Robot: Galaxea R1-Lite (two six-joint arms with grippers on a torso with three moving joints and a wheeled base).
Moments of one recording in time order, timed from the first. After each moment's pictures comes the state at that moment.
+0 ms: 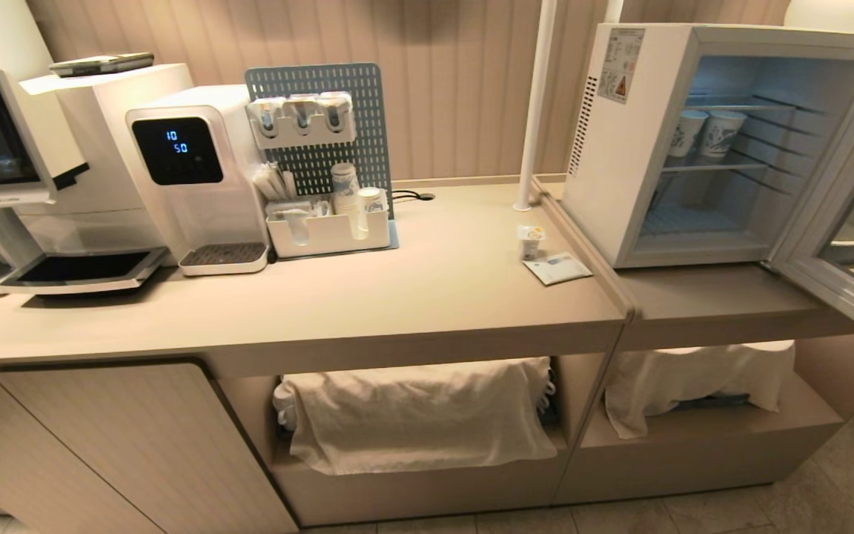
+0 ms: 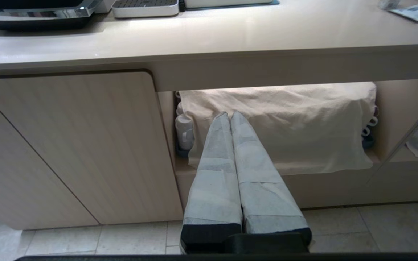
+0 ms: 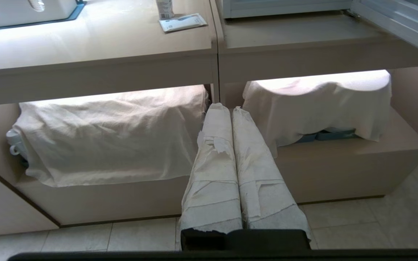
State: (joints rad) left arm 0.00 0.00 0.00 0.00 0.00 0.00; right arm 0.00 0.00 0.00 0.01 -0.01 0.01
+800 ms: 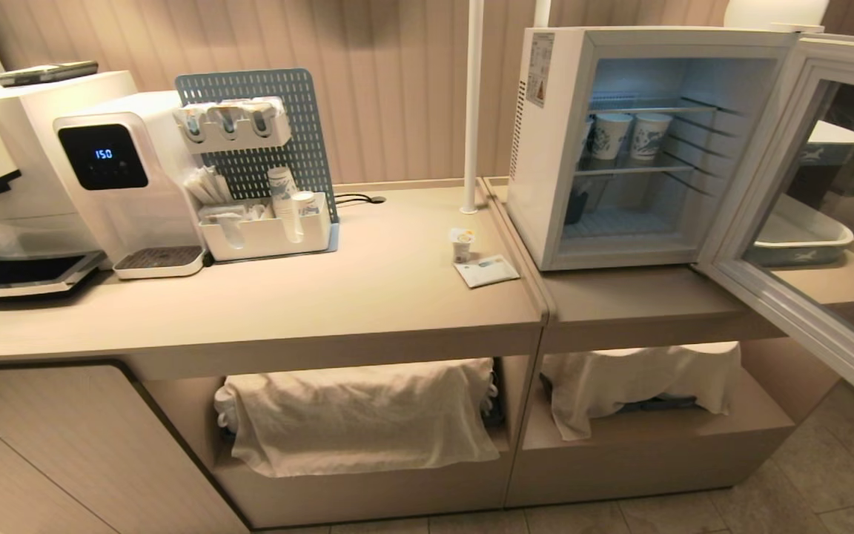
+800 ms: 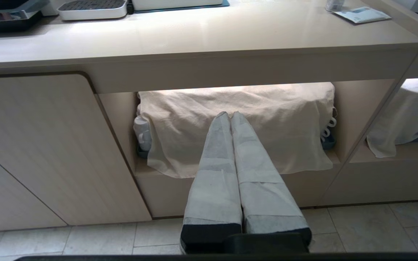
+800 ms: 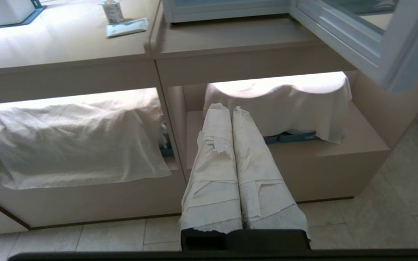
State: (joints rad) left arm 0.00 0.00 0.00 0.00 0.00 0.00; right arm 0.00 0.00 0.00 0.01 -0.01 0.01
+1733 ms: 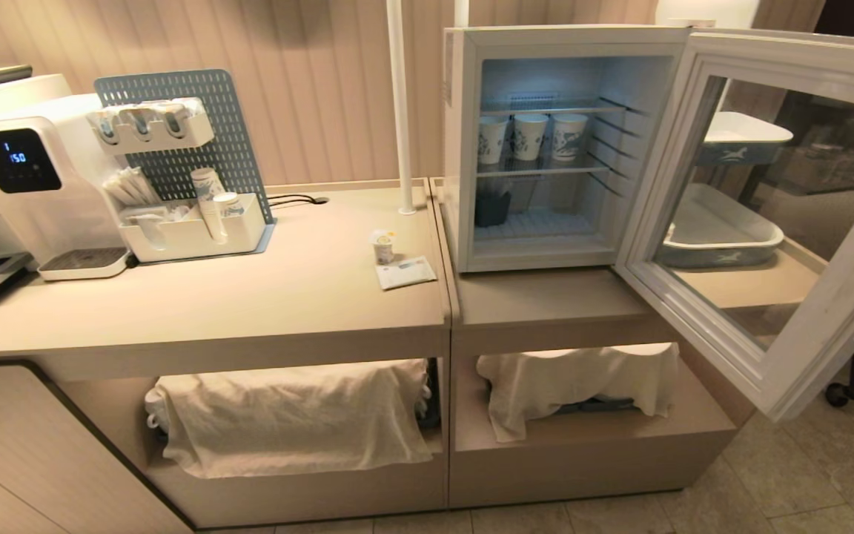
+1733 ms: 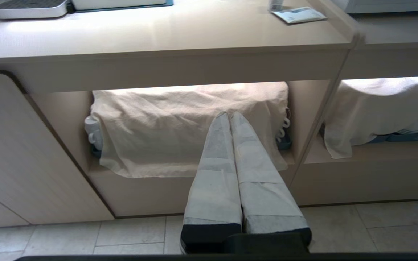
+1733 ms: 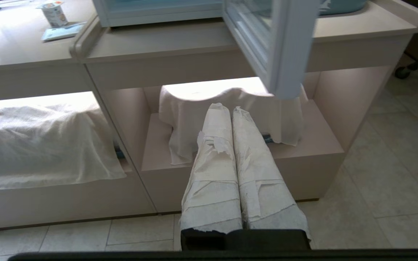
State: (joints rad) left arm 0.00 0.00 0.00 0.00 0.00 0.00; right arm 0.00 0.00 0.00 0.01 -0.01 0.01
